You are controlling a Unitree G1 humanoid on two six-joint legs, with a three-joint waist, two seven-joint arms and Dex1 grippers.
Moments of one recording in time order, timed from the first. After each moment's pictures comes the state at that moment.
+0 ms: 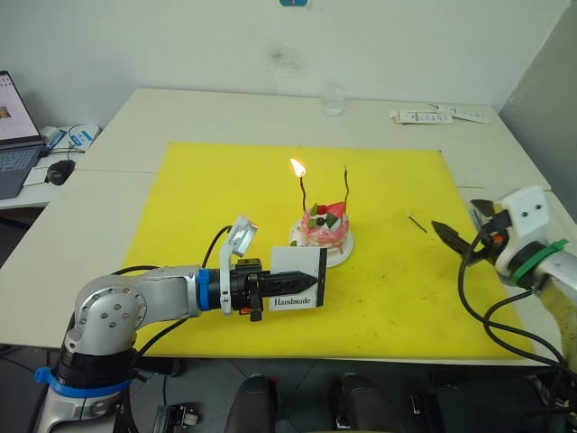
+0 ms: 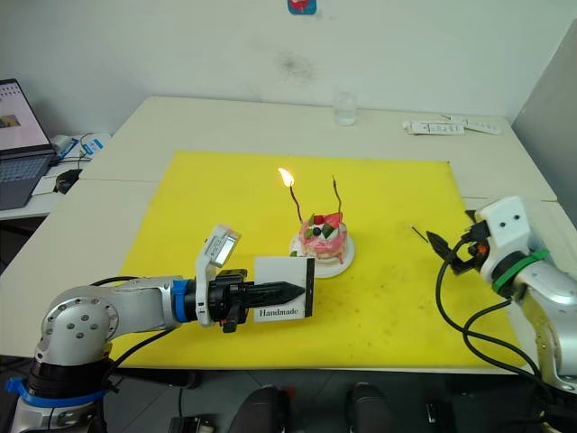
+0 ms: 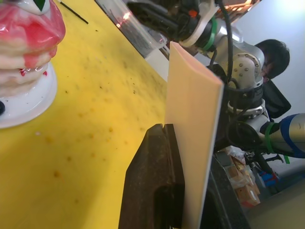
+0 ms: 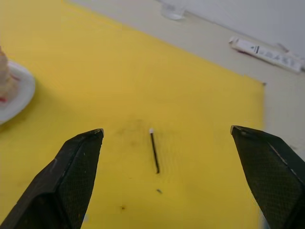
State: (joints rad) left arm -0.32 0.63 0.09 -0.40 -1.37 1.23 -0.51; right arm -0.14 -0.62 -0.29 -0.39 0.32 0.67 0.57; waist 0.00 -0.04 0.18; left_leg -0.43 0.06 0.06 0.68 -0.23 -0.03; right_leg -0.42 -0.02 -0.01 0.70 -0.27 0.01
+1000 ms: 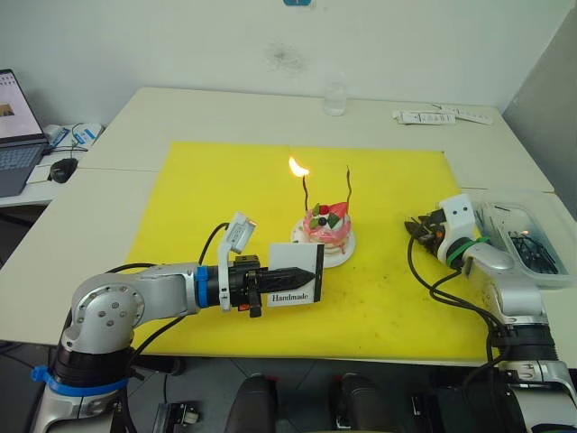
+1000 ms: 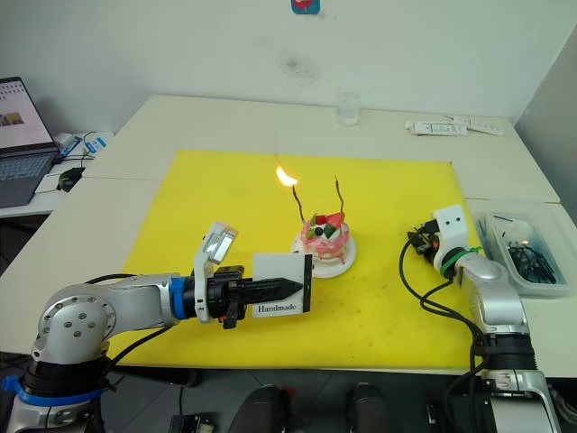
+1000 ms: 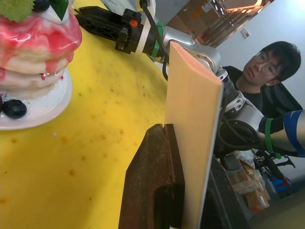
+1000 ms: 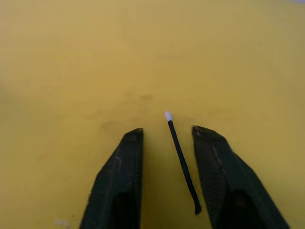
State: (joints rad) left arm -0.33 0.64 0.09 -0.39 -1.37 1.21 -0.49; right arm -0.39 -0.48 -0.09 0.12 0.17 0.47 0.46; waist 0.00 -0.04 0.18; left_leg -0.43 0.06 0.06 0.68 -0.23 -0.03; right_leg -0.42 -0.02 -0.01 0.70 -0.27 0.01
